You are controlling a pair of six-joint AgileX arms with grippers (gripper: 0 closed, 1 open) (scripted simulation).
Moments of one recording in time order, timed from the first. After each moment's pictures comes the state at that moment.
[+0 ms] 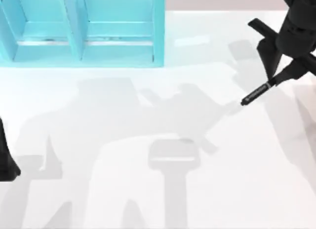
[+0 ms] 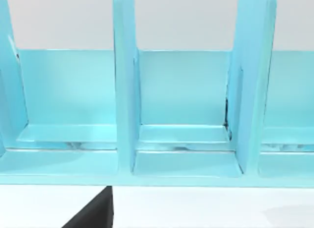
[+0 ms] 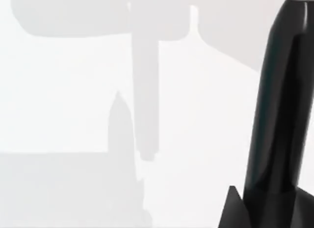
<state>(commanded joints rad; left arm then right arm) 0.00 0.00 0.00 0.00 0.00 0.00 0.24 2.11 1.85 -1.26 -0.02 1.17</state>
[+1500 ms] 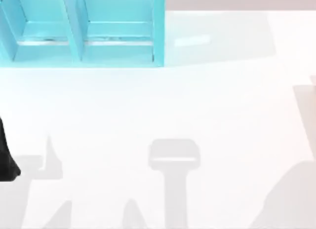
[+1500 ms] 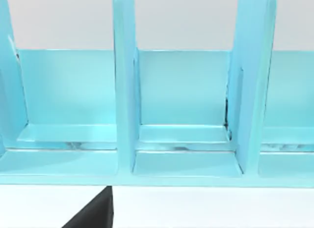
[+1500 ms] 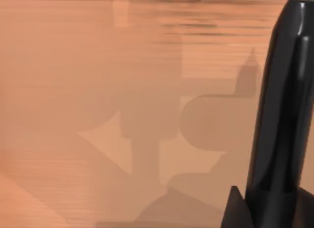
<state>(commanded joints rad) 0.00 0.00 0.00 0.00 0.00 0.00 -0.59 1.90 1.49 -1.10 -0.06 0.98</state>
